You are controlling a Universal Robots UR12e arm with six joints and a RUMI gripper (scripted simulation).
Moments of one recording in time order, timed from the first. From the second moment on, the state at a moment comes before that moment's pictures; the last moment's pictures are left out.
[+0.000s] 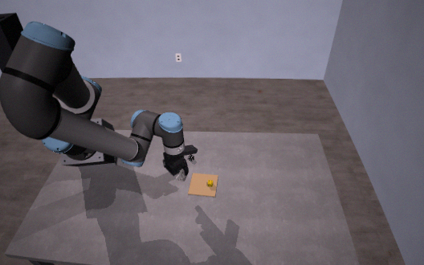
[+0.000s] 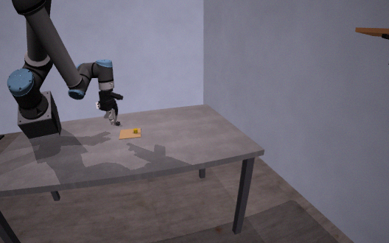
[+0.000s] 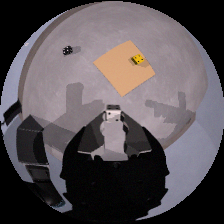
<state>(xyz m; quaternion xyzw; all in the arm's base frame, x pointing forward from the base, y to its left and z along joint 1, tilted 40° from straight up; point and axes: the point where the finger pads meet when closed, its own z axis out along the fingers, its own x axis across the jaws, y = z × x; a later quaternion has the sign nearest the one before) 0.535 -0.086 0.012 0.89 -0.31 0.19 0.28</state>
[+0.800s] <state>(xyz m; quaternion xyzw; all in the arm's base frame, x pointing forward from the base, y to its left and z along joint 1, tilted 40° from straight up) 0.566 -0.052 -0.015 0.94 -0.04 0.10 0.32</state>
